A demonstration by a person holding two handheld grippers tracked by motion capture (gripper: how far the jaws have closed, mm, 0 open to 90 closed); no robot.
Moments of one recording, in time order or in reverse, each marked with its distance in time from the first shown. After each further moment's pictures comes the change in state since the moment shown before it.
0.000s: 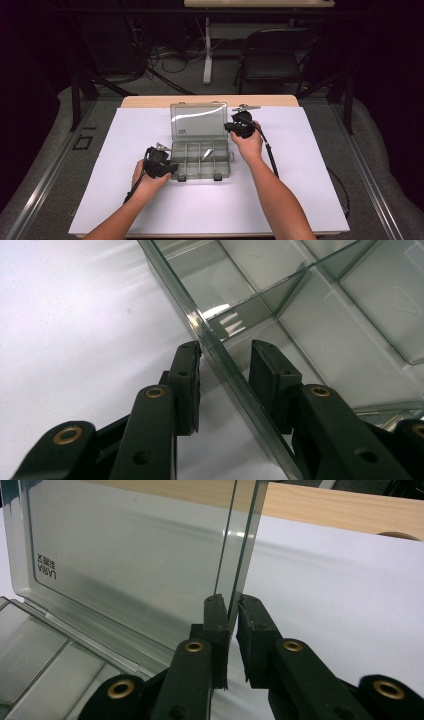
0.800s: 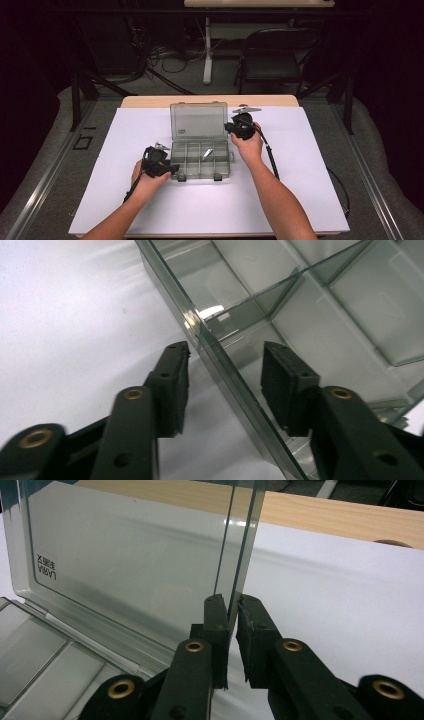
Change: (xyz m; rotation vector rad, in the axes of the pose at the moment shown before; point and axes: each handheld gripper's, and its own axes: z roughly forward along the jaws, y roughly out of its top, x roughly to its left) left arm 0.004 0.001 -0.004 -0.006 -0.047 -0.029; right arm 0.002 -0.005 -0.002 -0.038 -0.006 -0.012
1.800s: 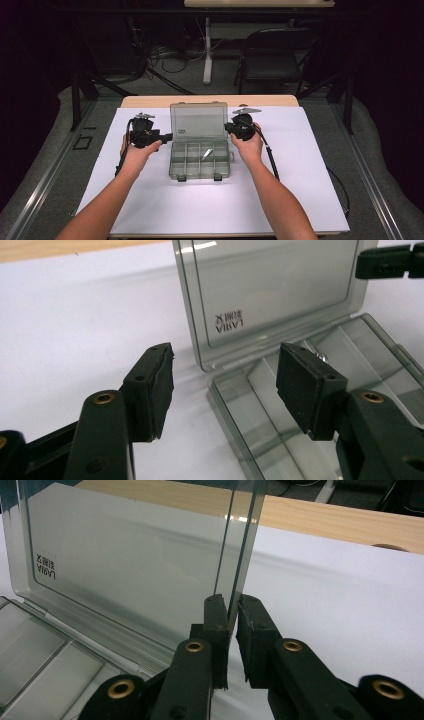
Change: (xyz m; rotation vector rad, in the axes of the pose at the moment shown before) left arm 0.037 0.069 -0.049 -0.170 0.011 -0.105; right arm 0.001 -0.002 -0.001 -0.017 -0.004 -0.015
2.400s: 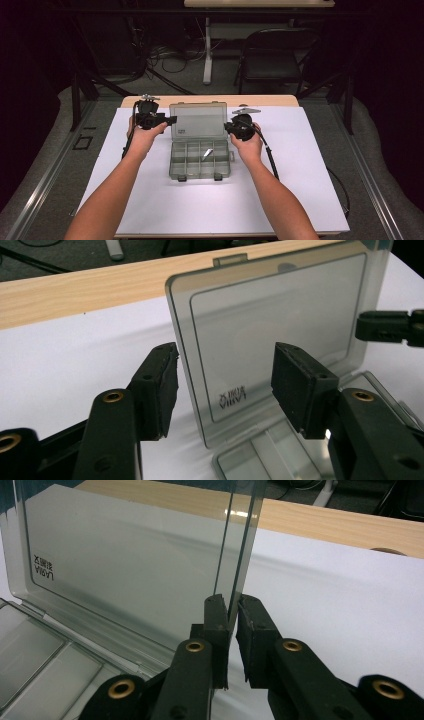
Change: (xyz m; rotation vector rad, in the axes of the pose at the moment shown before) left arm 0.001 0.049 0.017 -0.049 0.007 0.002; right arm 0.002 0.000 0.001 -0.010 -0.007 -0.005
